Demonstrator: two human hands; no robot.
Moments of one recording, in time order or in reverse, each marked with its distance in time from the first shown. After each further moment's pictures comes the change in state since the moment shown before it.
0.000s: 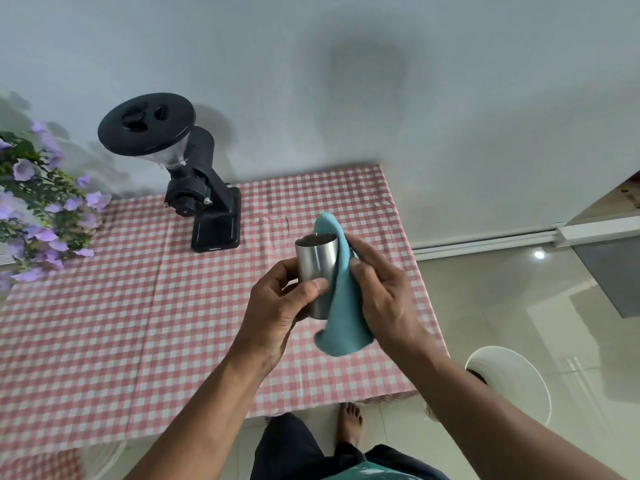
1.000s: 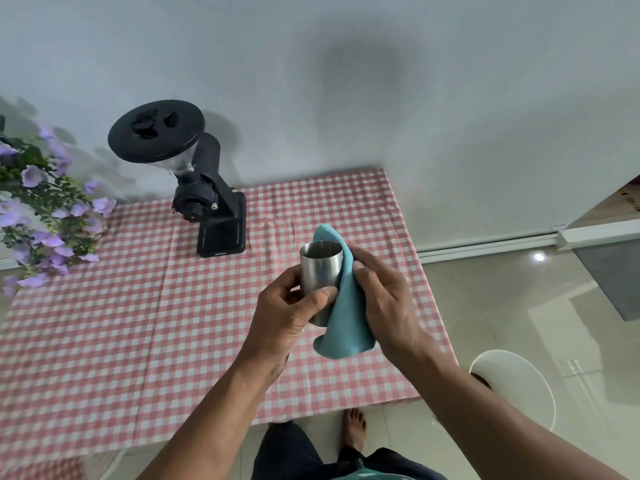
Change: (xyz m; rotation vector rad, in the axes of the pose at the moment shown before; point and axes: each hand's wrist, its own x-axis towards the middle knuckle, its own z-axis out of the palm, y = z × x) left_hand -0.002 0.006 -0.007 0.127 0.021 0.004; right_hand 0.004 -0.001 0.014 0.075 -0.040 0.048
